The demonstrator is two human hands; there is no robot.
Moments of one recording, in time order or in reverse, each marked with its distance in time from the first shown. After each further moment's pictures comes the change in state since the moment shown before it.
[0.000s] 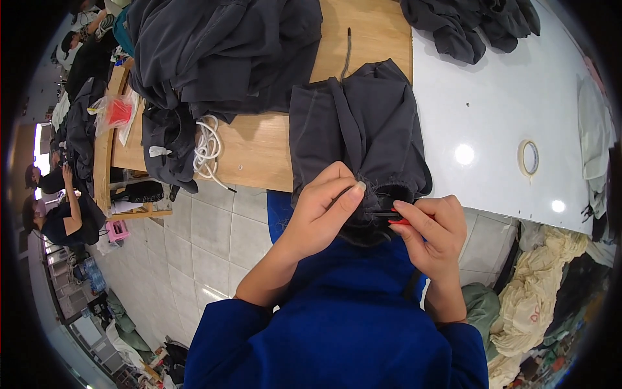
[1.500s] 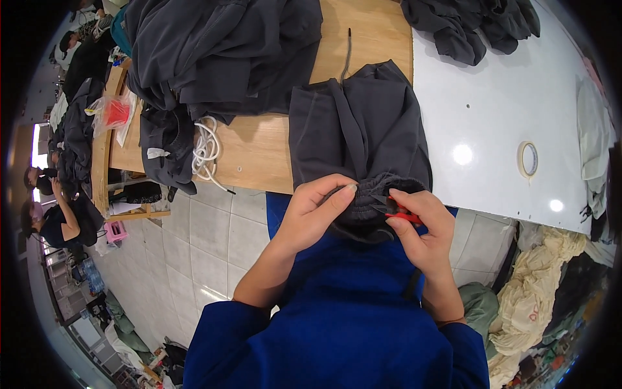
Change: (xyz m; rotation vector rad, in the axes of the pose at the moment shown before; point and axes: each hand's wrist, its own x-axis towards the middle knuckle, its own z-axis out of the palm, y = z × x) left_hand -0.006 -0.009 -0.008 -0.317 0.021 -0.261; right_hand 0.003 0.000 0.015 0.414 -0.068 0.270
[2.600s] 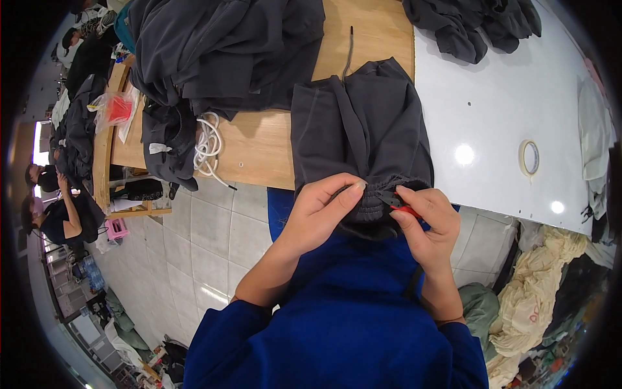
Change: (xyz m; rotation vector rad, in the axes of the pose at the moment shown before) left_hand -0.004 0.002 0.011 0.005 0.019 -0.024; right_hand -0.005 0.002 0.001 -0.097 0.097 -0.050
